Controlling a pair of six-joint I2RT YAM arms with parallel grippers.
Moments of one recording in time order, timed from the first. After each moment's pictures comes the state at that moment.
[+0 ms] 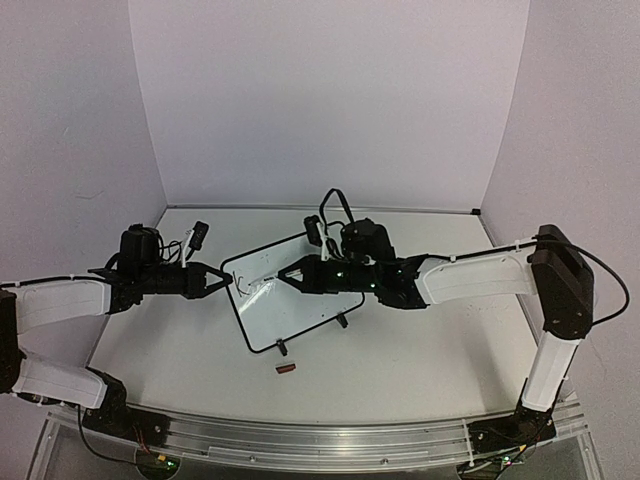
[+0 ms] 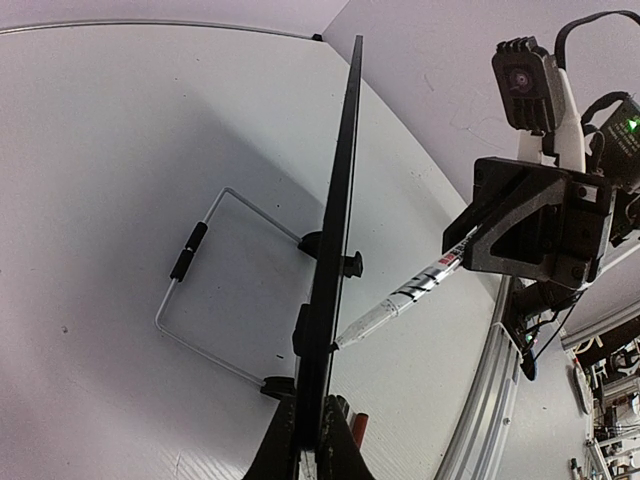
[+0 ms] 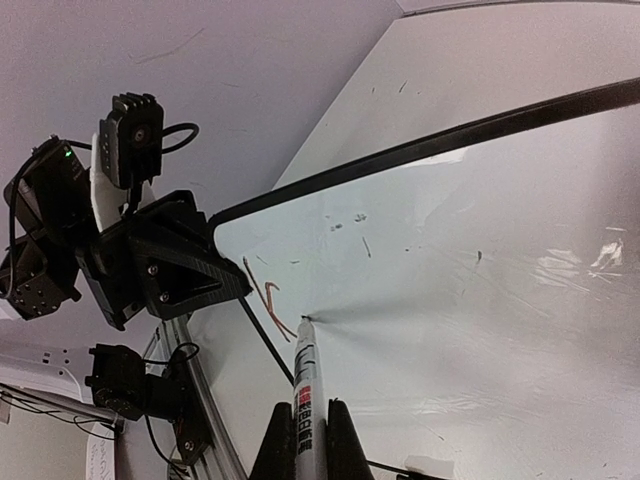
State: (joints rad) left arm -0.34 1.20 0.56 0.15 0.73 -0.28; right arm 0.95 1.86 1.20 0.32 -0.25 0.70
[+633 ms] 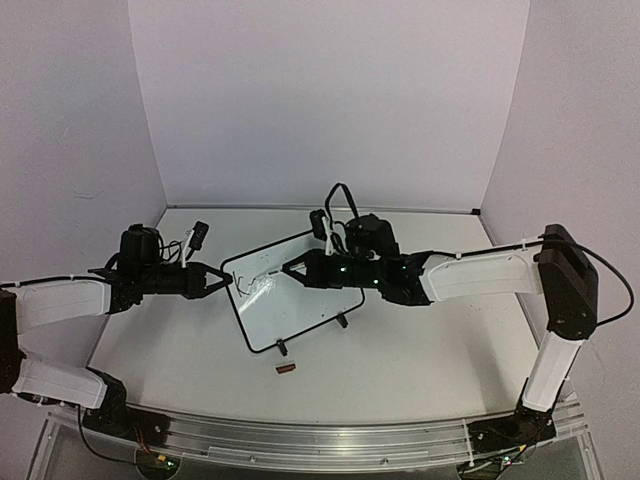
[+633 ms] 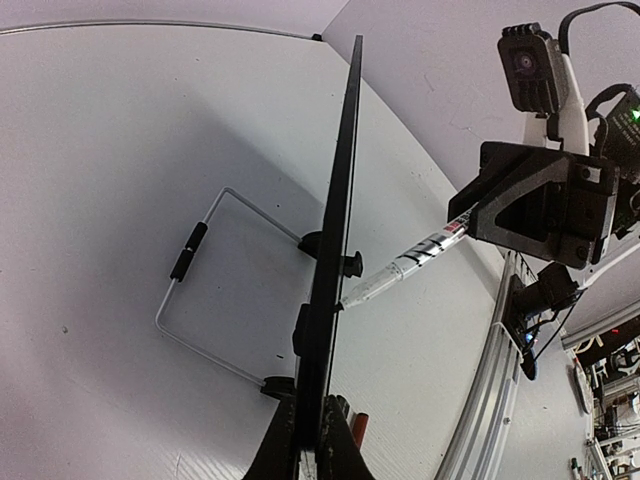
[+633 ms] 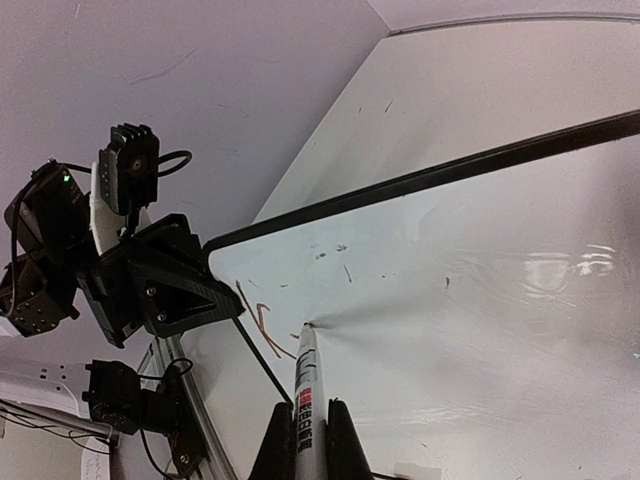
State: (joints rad) left arm -0.34 1.20 0.56 0.15 0.73 -0.28; right arm 0.94 1.83 1.20 0.31 -0.21 0.70
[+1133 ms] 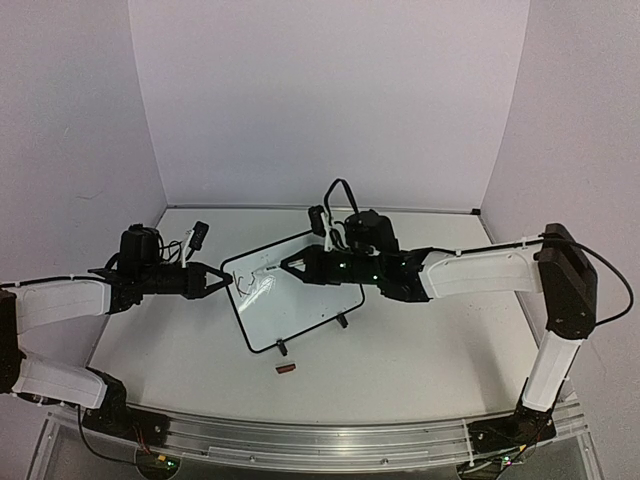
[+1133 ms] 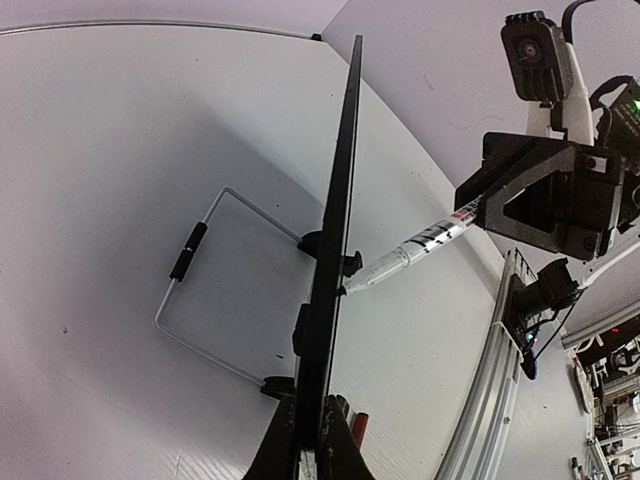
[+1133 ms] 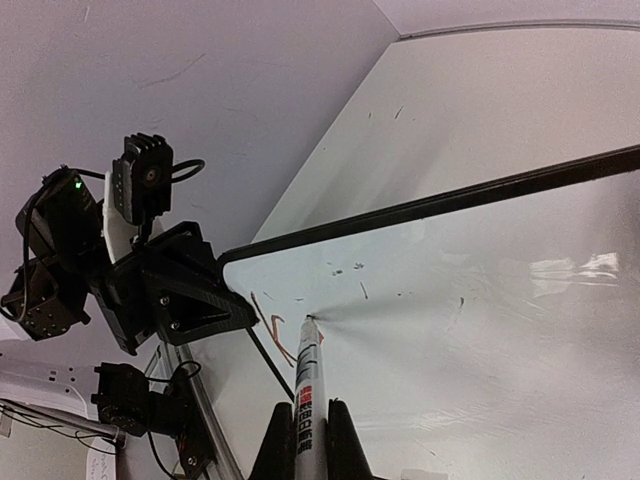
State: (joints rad) left arm -0.34 1.20 0.56 0.15 0.73 -0.28; right arm 0.93 1.84 1.22 0.30 -0.24 0.70
